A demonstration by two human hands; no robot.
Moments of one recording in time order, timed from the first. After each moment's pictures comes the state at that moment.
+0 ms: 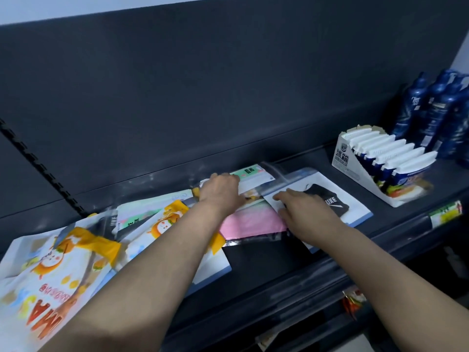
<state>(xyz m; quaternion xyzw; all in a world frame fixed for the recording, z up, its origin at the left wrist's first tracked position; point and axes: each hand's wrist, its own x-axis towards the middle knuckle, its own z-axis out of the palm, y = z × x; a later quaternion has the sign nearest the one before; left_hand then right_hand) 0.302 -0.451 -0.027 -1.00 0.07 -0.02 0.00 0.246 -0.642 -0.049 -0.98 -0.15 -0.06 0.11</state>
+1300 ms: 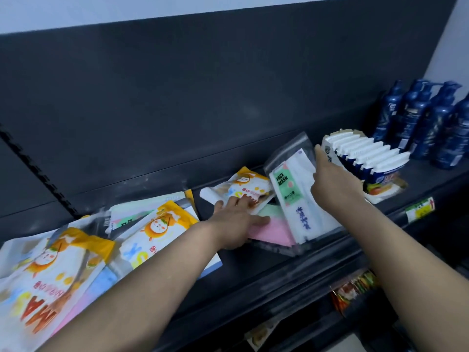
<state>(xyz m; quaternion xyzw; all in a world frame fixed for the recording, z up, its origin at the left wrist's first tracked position) 0.240 -0.474 -0.033 -0.95 0.26 0.14 0.07 0.244 -0.687 0.000 -0.98 0.08 -0.14 0.13</state>
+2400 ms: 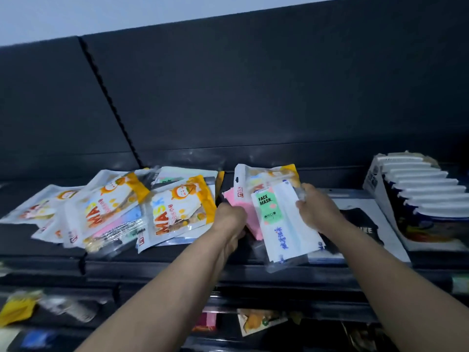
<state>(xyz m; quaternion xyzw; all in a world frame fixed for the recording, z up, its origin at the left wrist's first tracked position) 0.200 -0.534 -0.041 -0.67 -0.39 -0.07 -0.63 0.294 -0.687 -0.049 -0.95 -0.14 0.07 0.29</state>
